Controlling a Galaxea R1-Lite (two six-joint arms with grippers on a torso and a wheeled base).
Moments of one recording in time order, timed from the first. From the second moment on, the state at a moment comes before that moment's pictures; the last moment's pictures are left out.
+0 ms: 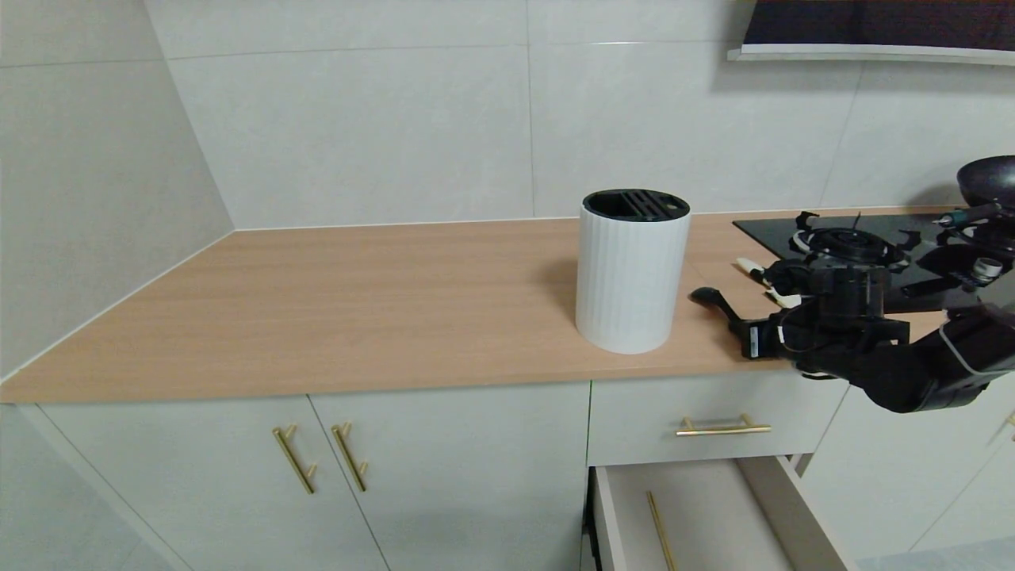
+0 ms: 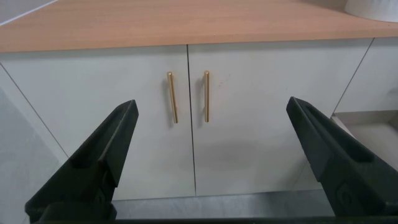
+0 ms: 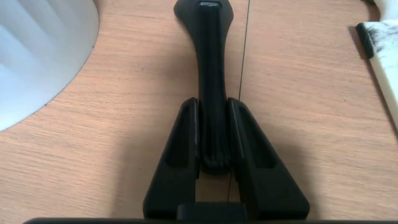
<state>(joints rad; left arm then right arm) 0.00 0.00 0.00 0.00 0.00 0.00 0.09 2.12 -1.02 -0.70 0.09 -0.04</state>
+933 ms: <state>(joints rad) 0.00 0.00 0.00 0.00 0.00 0.00 0.13 1.52 -0.84 0.07 0.12 0.16</state>
